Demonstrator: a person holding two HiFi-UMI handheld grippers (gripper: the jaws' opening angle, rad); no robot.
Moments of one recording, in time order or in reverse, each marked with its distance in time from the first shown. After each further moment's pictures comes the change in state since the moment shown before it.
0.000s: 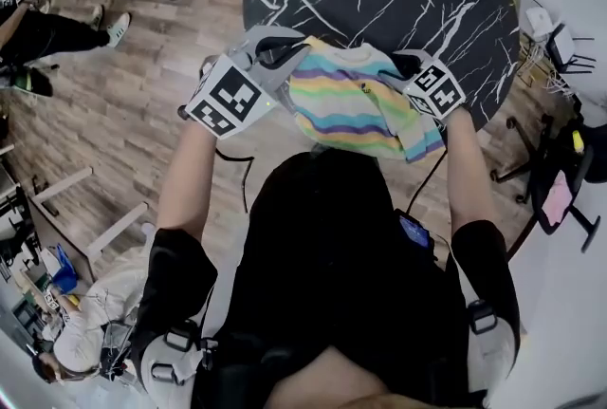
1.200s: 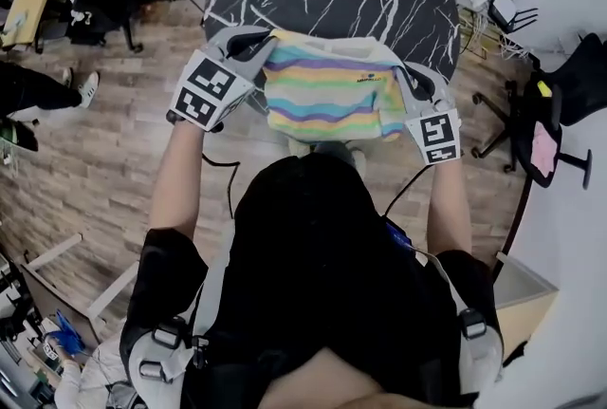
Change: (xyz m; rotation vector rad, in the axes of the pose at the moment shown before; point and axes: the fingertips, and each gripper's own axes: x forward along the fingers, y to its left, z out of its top) left arm -0.021 -0.029 0.021 -0.055 -0.088 0.022; right arm -0.191 0.071 0.011 -0.073 -0.333 -0.732
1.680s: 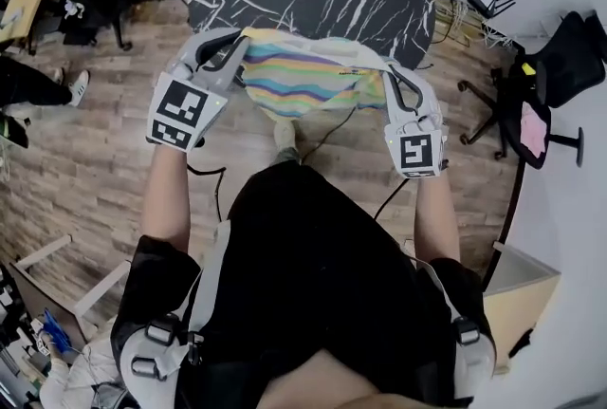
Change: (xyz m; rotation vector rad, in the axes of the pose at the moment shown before) left arm -0.076 -0.083 0.030 0.089 -0.125 0.150; right arm -0.115 0.048 0.022 -0.155 -0.145 -0.158
